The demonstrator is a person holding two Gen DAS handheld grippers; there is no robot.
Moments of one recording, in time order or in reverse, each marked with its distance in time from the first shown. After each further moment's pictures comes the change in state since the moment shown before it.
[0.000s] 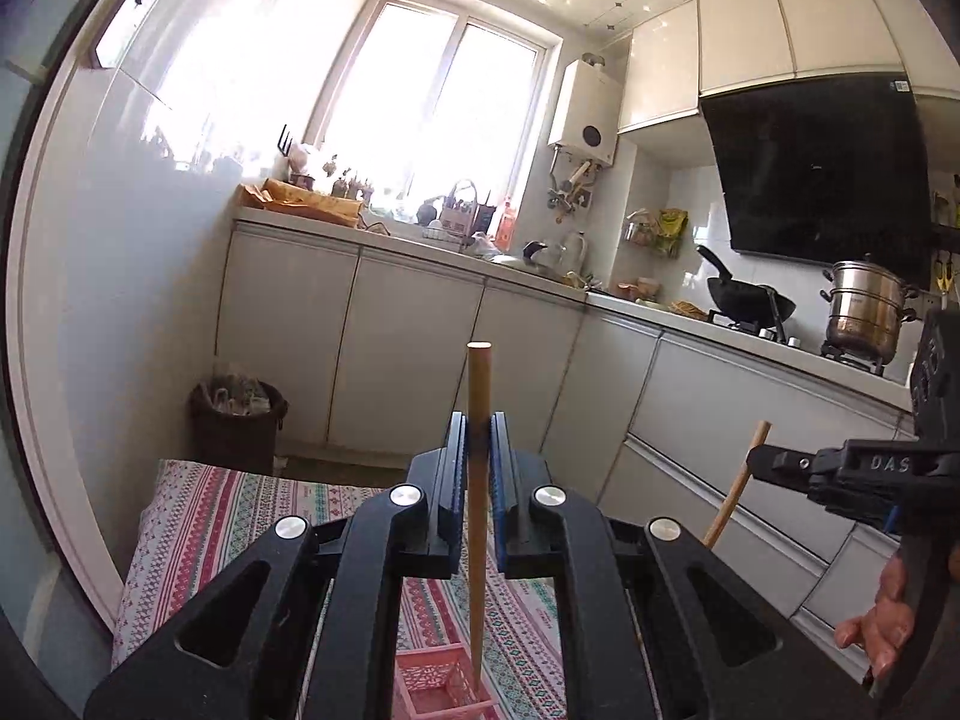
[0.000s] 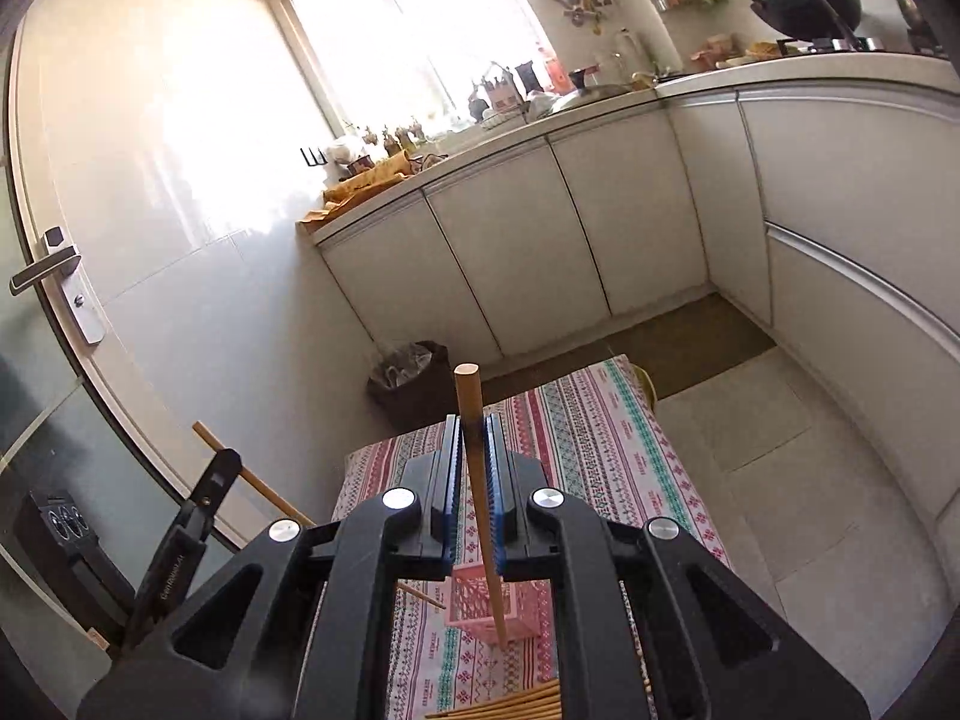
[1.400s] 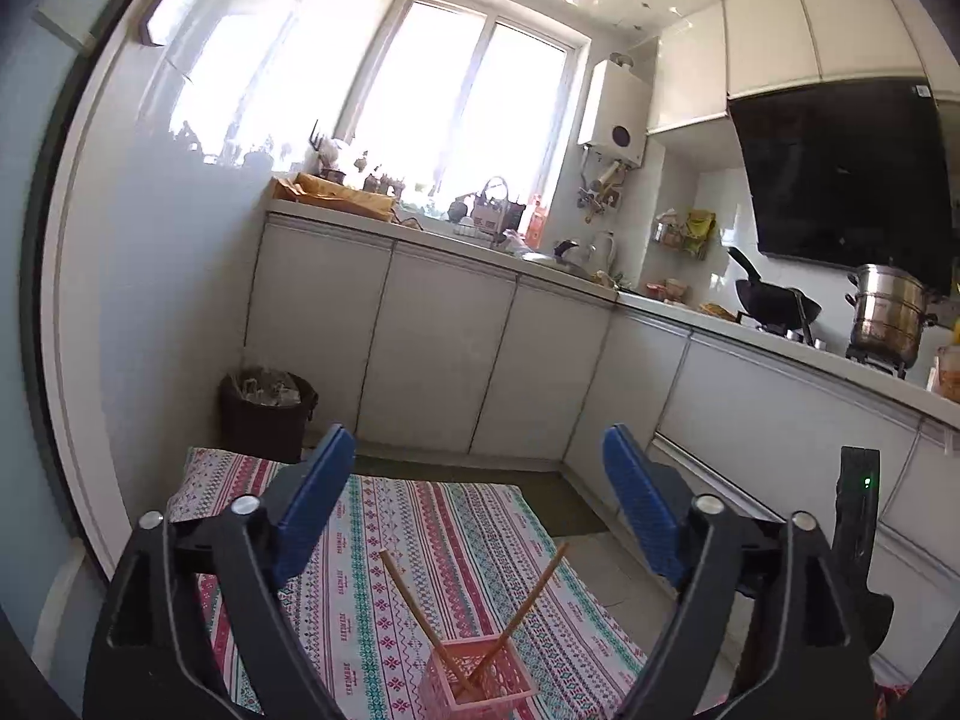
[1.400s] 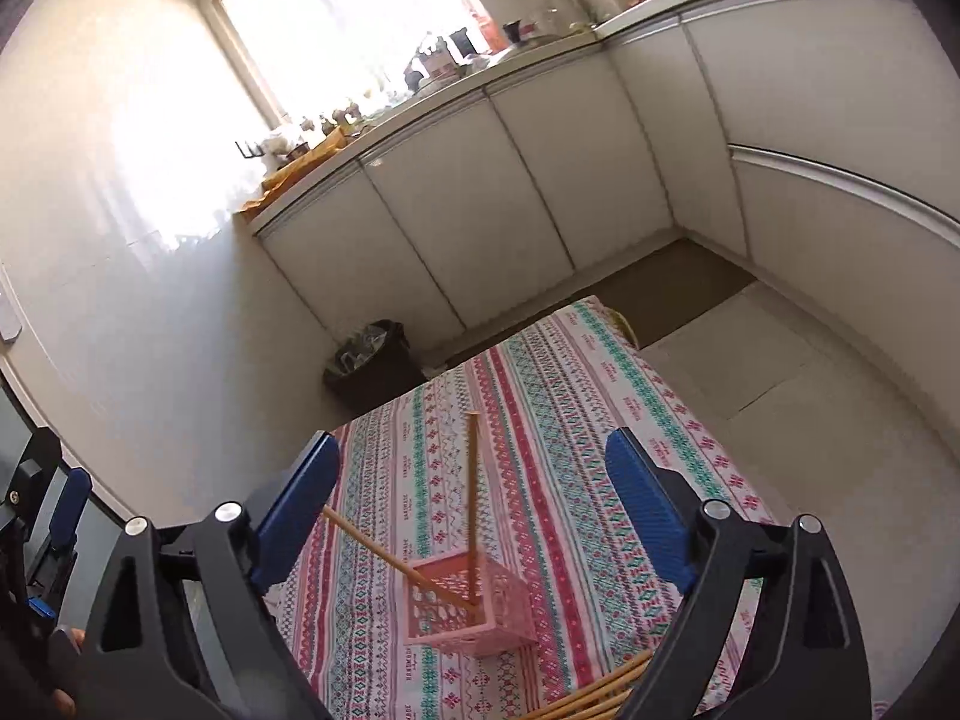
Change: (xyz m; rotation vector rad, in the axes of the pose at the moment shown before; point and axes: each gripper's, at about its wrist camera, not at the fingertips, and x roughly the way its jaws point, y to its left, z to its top) left arm -0.015 0.014 -0.002 -0.009 0.018 0.023; right arm 0.087 -0.049 -0.080 0.137 0.029 -0.105
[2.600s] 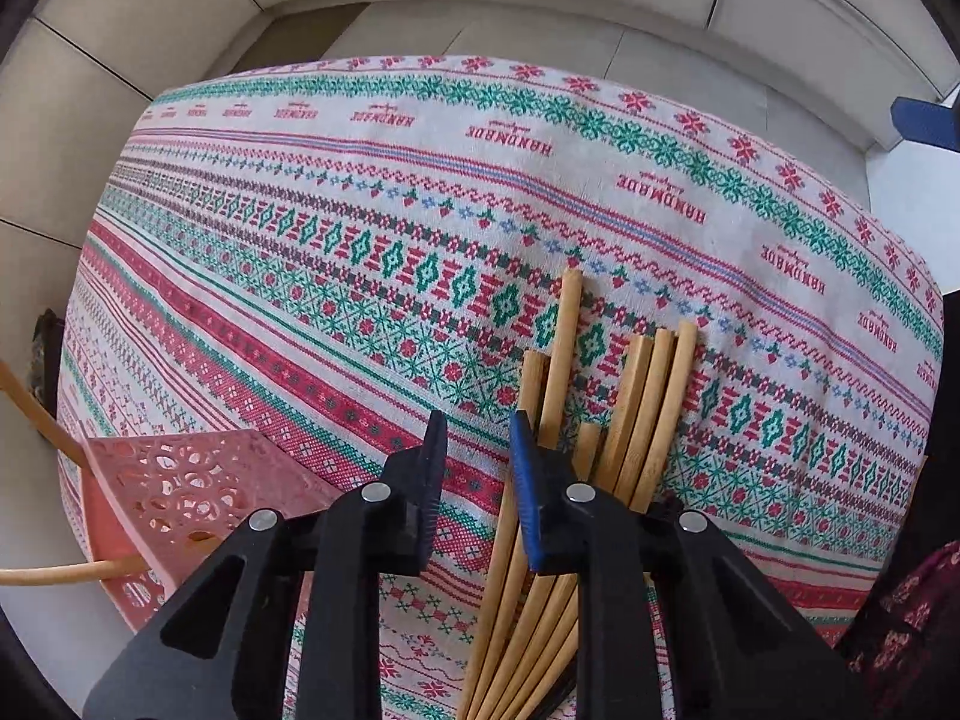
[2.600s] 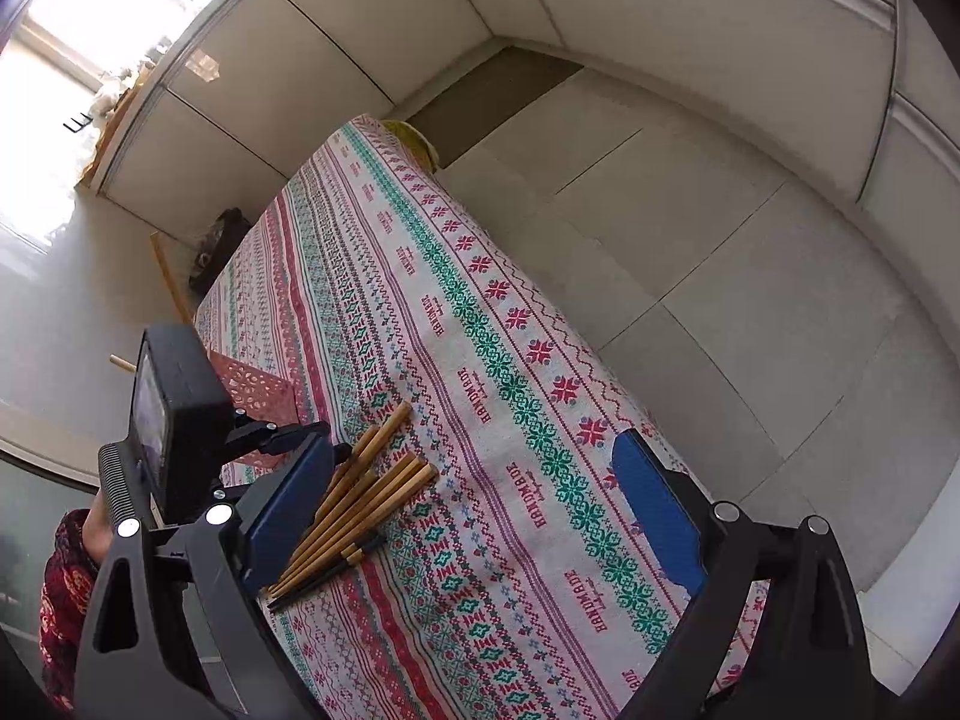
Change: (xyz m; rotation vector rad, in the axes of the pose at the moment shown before) left arm 0.186 -0.130 -0.276 0.945 1.204 -0.319; right arm -0.034 -0.180 -0.087 0.273 0.404 -0.199
